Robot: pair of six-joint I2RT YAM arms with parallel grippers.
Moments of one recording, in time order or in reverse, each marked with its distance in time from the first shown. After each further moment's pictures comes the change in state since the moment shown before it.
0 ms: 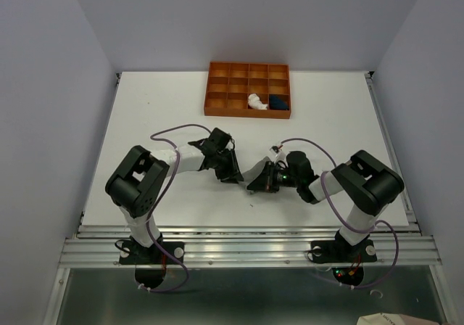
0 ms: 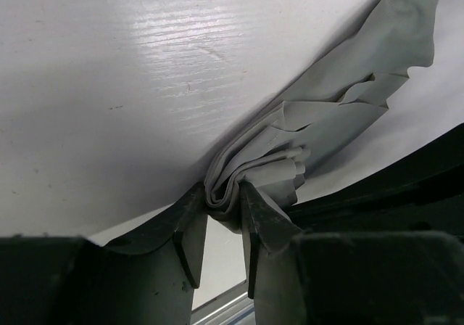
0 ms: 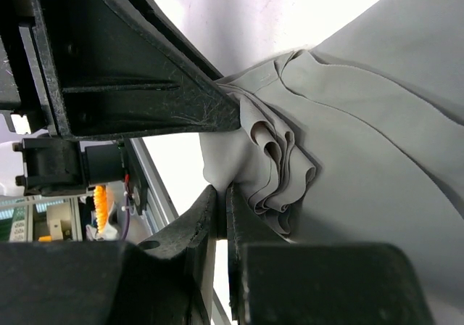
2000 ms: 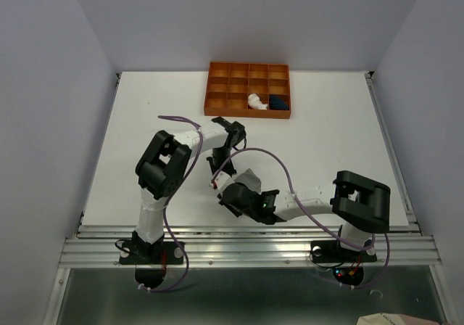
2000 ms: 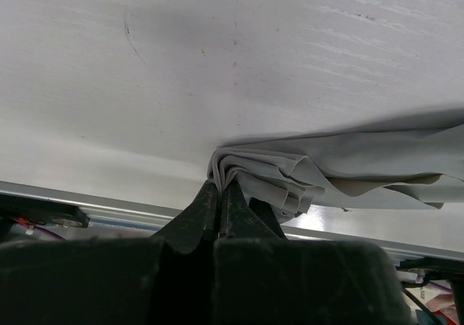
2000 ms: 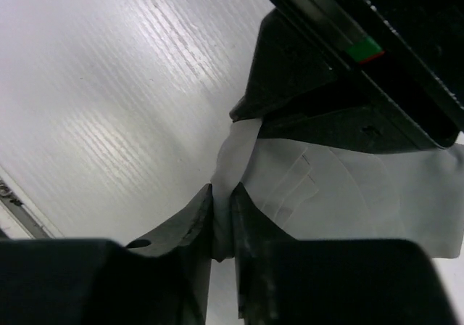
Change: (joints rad) left arm -0.045 0.288 0.510 -0.931 -0.203 -0.040; right arm 0.675 -0.035 0.410 -0.735 0.983 -0.763
